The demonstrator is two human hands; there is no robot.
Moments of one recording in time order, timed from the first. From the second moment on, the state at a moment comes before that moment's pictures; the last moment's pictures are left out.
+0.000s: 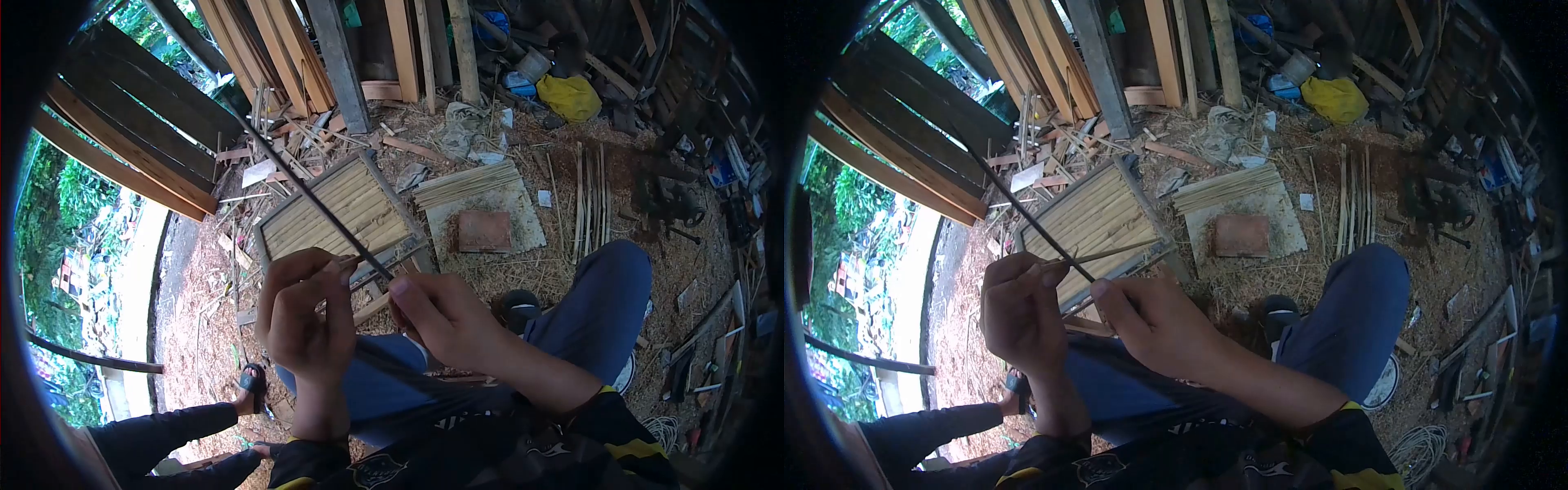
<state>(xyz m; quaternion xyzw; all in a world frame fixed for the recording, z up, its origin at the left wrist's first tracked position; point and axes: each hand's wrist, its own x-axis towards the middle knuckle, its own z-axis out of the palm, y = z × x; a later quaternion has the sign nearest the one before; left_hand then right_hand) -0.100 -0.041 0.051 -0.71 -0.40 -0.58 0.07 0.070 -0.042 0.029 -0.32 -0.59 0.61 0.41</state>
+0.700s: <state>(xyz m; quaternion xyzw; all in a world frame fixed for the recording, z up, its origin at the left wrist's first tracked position) -0.113 -0.043 0.045 -0.71 -0.40 -0.57 0.09 0.065 -0.044 0.015 -0.32 -0.63 0.57 0.43</state>
